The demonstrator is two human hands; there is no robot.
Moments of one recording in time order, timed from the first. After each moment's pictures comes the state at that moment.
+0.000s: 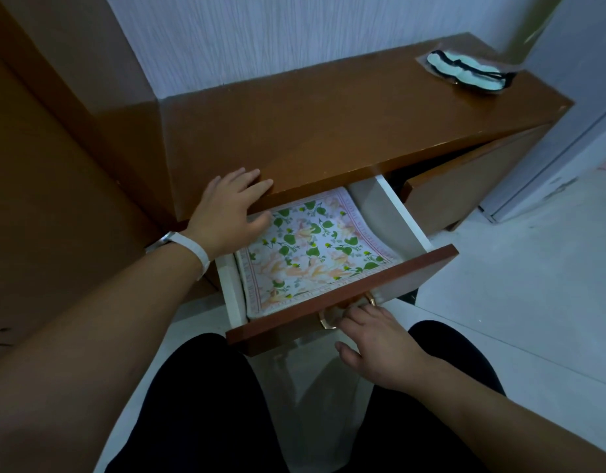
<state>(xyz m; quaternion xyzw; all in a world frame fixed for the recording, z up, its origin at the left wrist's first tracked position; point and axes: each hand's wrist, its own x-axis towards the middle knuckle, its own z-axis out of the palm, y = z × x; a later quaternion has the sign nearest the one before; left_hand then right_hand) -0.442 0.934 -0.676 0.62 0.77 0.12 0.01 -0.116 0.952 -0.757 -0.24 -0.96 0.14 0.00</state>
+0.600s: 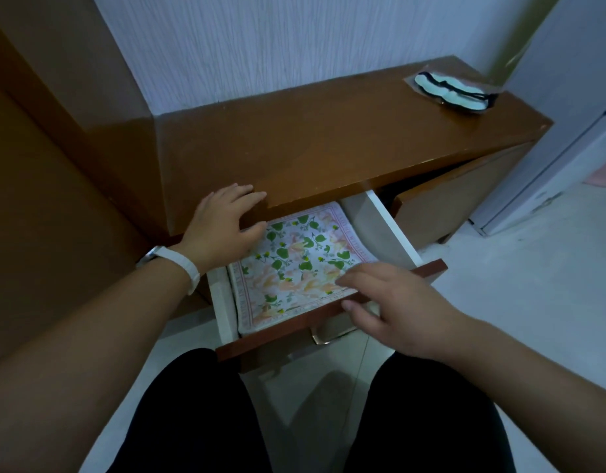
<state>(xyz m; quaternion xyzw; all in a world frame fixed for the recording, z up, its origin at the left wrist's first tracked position) -0.433 0.935 -0.663 0.59 0.79 0.17 0.06 -0.125 0.999 -0.640 -0.16 -0.96 0.19 0.10</state>
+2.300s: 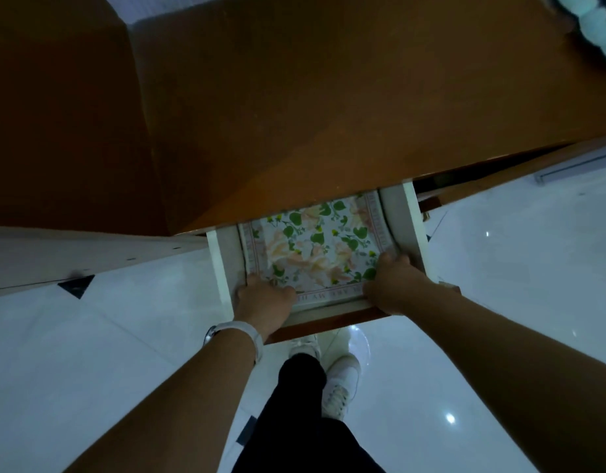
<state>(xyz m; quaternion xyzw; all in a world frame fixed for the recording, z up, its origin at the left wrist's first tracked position) -0.335 0.933 -0.680 -0.02 0.87 0.08 0.49 -0.198 1.095 -0.674 -0.47 -0.70 0.32 -0.43</state>
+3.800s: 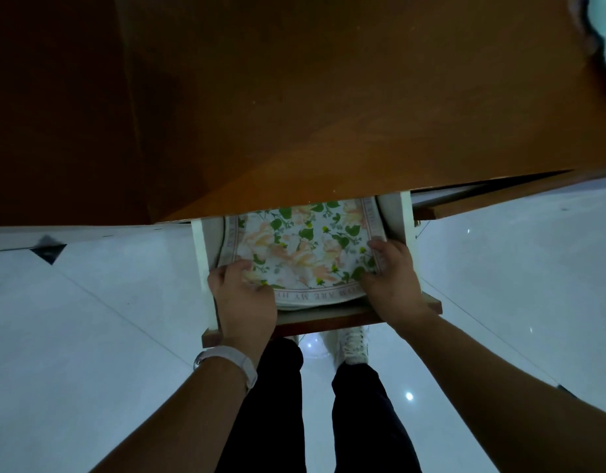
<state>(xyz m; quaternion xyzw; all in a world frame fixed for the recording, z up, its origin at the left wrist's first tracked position) -0.305 0.930 -0.671 -0.03 0.91 0.31 0.26 -0.179 1.099 -0.665 -0.54 -0.68 0.49 -0.11</state>
